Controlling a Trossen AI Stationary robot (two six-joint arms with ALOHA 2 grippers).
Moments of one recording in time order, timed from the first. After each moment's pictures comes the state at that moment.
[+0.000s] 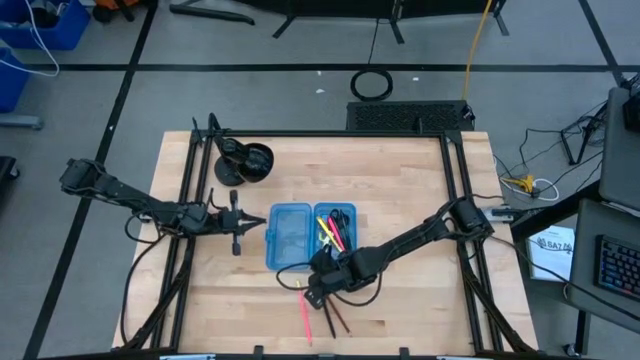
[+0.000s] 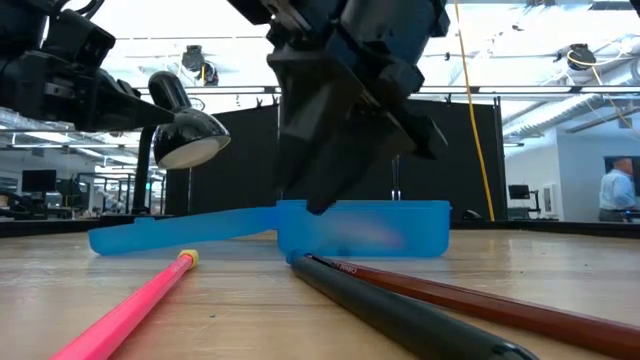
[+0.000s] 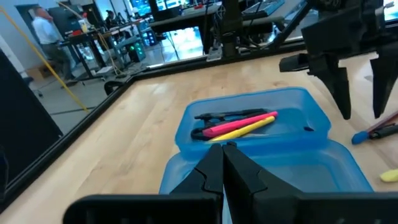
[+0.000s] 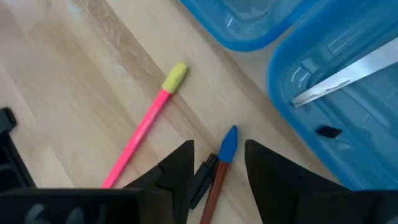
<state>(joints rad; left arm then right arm) -0.31 0.73 0.03 0.55 -0.42 0.14 0.40 2.11 1.58 -0.55 0.15 1.12</state>
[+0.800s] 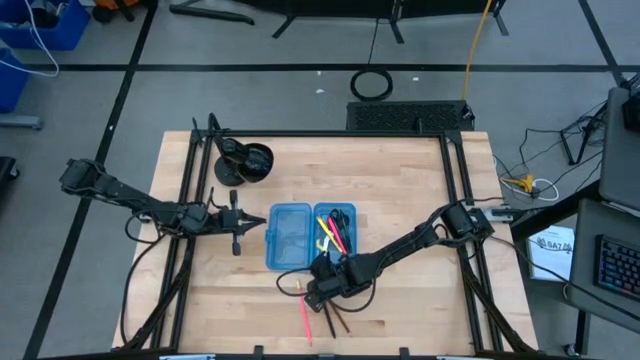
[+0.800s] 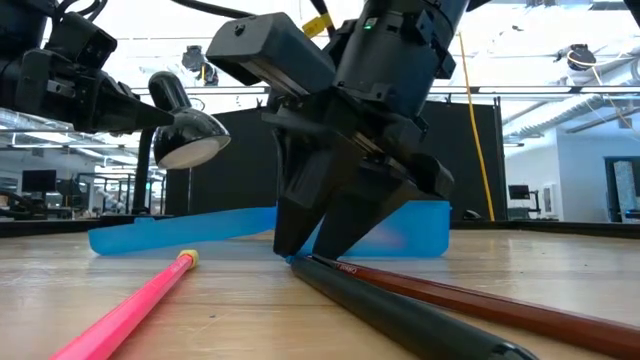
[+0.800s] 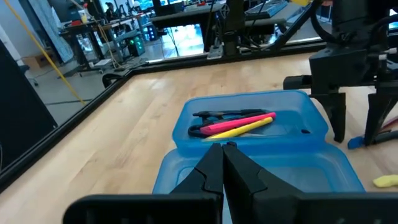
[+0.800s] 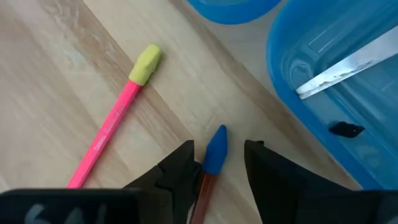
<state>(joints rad) -0.31 0.73 0.03 0.54 -0.42 0.08 0.40 2.21 1.58 -0.56 0.22 1.12</state>
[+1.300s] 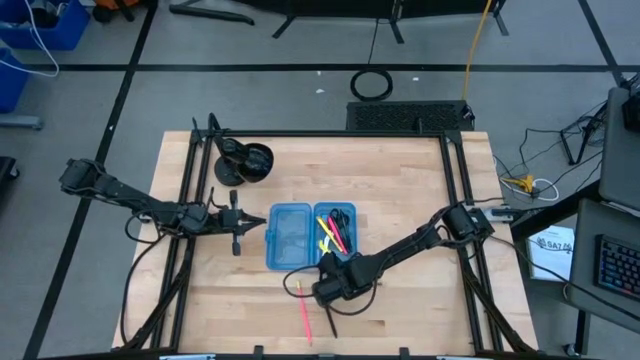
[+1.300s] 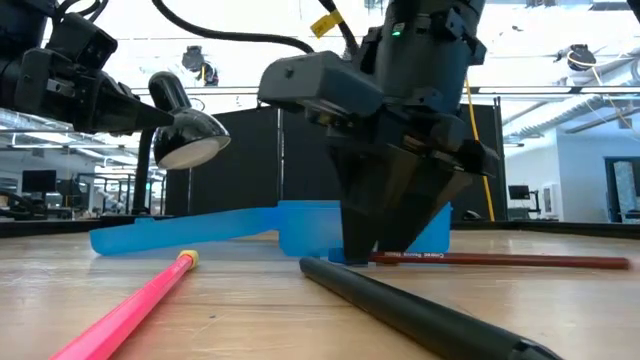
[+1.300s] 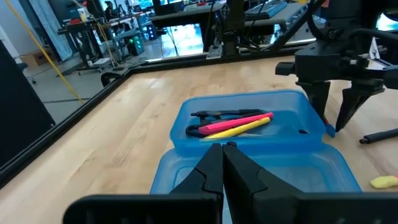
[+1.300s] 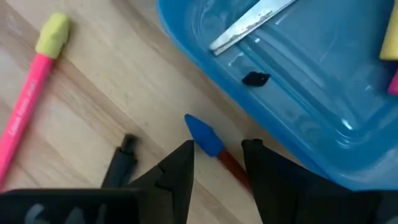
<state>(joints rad) -0.31 0.73 0.03 0.54 -0.42 0.07 0.43 2.21 1.56 -0.84 0.19 1.25</state>
